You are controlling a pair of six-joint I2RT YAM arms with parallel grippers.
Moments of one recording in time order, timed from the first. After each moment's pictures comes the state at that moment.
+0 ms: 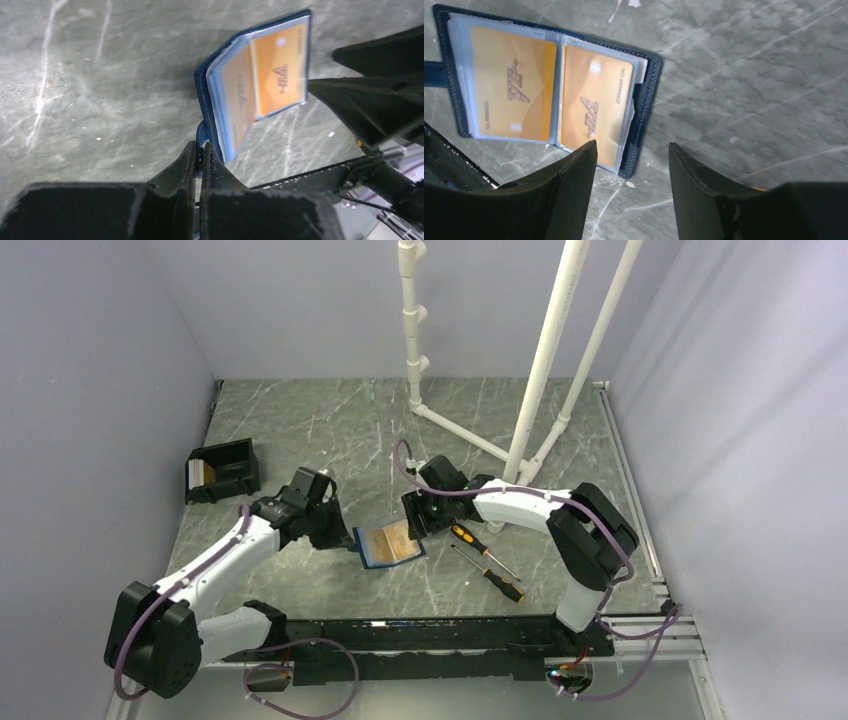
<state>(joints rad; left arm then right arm) -0.44 1.12 0.68 -0.61 0.14 -0.70 0.80 1.73 1.03 -0.29 -0.20 0.34</state>
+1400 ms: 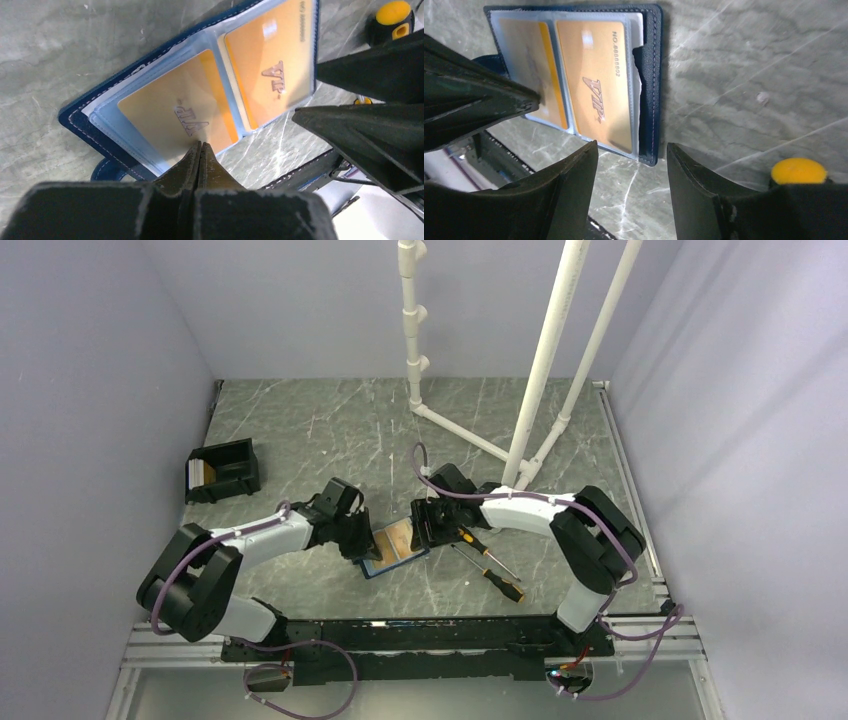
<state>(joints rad) -0.56 1.40 0.62 -0.27 0.32 -0.75 0.77 1.70 0.93 -0.25 -0.29 0.54</state>
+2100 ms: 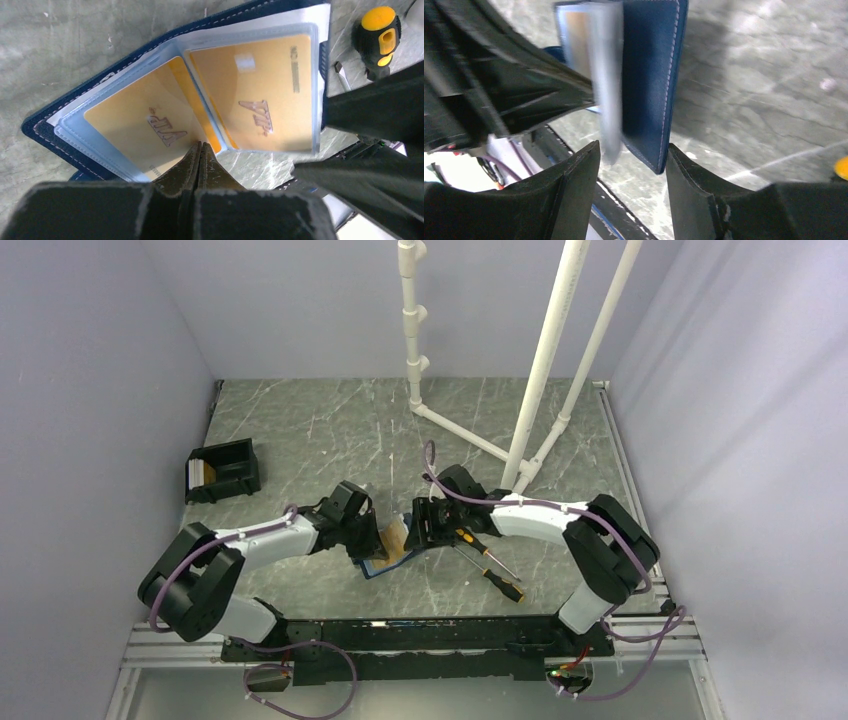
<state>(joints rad) -0.63 1.41 0.61 -0.20 0.25 -0.81 0.76 1.64 0.84 -0.12 -0.43 0.67</state>
